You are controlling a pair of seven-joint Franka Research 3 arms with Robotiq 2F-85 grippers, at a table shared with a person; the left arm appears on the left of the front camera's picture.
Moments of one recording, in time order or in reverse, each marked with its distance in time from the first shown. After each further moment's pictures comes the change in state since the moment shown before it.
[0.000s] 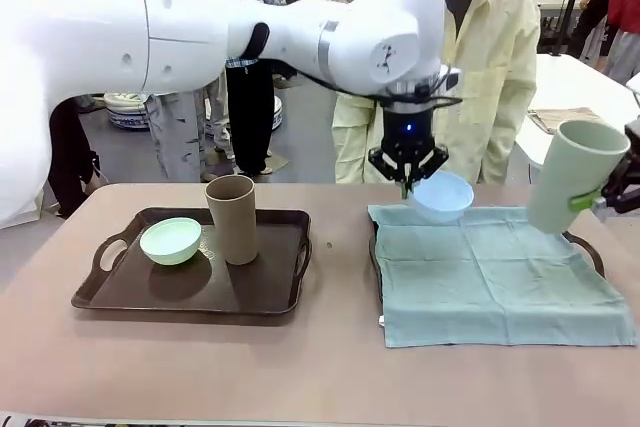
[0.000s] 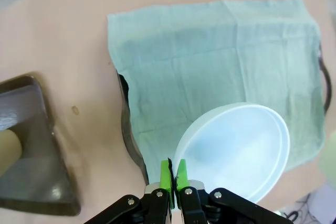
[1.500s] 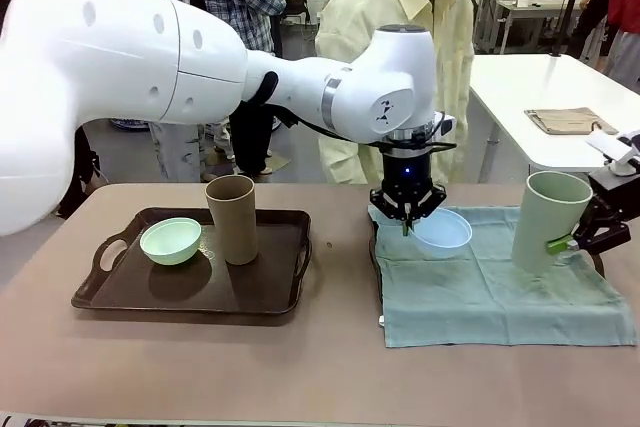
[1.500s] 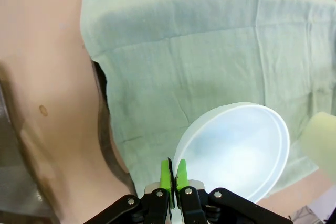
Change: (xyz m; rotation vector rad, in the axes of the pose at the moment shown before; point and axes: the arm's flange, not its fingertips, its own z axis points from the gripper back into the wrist) left arm -0.010 -0.001 -0.072 -0.028 0.066 0.006; right arm -0.072 -0.013 -0.050 0.066 0.064 -0.057
